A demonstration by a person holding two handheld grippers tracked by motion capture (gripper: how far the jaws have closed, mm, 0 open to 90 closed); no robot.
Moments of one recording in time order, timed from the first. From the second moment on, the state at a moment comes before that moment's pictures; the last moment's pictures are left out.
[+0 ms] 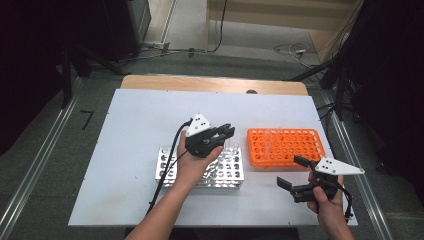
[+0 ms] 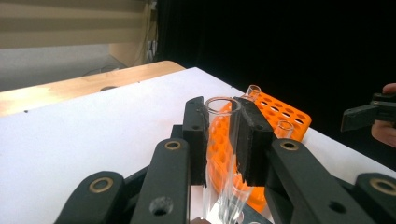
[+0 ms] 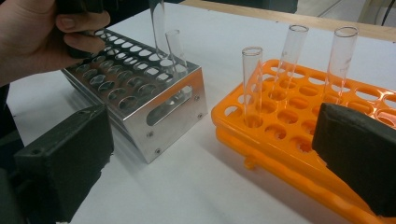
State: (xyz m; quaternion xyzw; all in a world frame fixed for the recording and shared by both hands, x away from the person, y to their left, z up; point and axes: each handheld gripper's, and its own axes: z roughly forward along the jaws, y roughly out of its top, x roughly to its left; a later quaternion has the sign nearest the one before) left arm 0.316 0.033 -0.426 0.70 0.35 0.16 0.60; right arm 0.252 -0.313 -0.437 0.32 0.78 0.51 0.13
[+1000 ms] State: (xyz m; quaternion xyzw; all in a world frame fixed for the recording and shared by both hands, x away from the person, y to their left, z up) left arm 0.313 0.020 -0.434 0.78 0.35 0.13 0.51; right arm 0.254 -0.314 -0.440 0.33 0.78 0.51 0.13
